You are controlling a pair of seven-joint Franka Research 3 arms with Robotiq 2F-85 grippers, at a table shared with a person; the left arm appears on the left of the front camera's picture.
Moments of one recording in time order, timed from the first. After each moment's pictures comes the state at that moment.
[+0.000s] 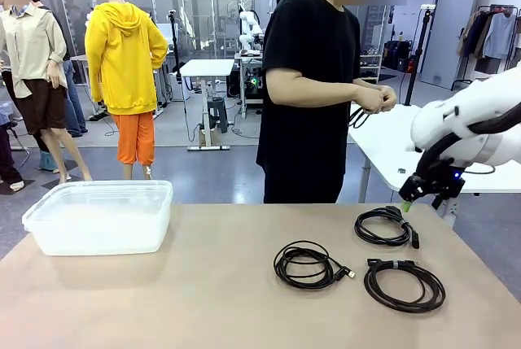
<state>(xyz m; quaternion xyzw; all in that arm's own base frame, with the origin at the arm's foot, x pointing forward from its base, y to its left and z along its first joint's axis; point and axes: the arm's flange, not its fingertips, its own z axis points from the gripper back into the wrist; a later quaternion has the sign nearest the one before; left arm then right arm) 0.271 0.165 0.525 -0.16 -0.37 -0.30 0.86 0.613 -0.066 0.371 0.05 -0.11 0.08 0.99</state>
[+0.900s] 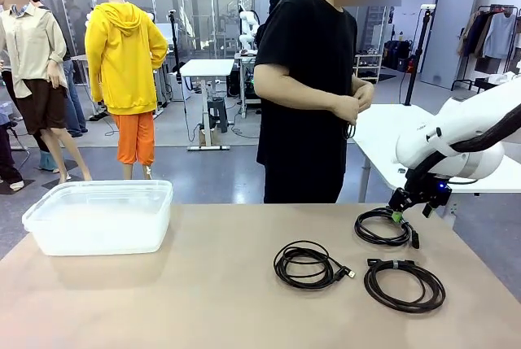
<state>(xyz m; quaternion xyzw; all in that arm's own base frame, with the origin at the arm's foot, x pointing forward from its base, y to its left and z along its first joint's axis) 0.271 0.164 0.525 -0.16 -0.37 -0.30 0.86 0.625 -0.049 0.347 0.03 -0.11 0.10 0.99</state>
